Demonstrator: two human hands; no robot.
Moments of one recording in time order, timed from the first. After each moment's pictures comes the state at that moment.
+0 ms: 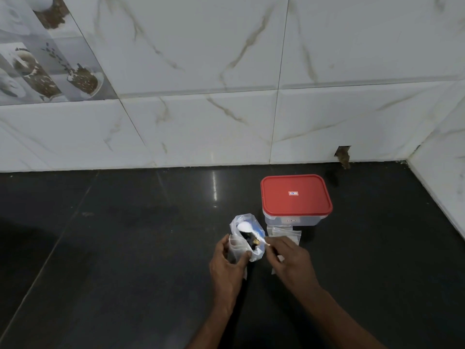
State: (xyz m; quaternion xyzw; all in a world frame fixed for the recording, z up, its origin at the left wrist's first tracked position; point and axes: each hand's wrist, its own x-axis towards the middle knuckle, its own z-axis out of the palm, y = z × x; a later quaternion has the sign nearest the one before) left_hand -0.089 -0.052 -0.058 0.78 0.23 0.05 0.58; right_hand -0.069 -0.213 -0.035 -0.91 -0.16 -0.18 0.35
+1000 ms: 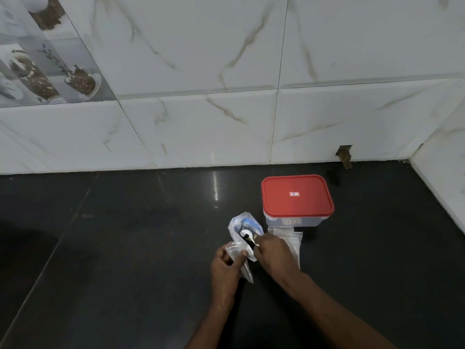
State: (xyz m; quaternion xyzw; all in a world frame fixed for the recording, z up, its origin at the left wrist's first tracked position) left_hand -0.081 -0.046 -0.084 0.67 0.26 0.01 0.69; right_hand -0.032 -0.177 -0.038 -0.97 -0.11 0.09 0.20
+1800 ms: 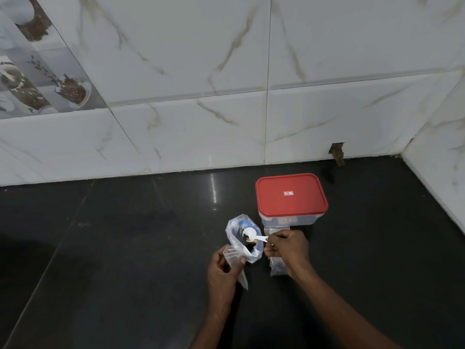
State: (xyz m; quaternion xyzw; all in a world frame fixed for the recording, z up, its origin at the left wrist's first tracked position) left_hand -0.092 -0.040 -0.089 0.70 0.23 0.00 0.68; right_hand -0.033 -0.206 -0.023 -0.71 0.26 0.08 0.65
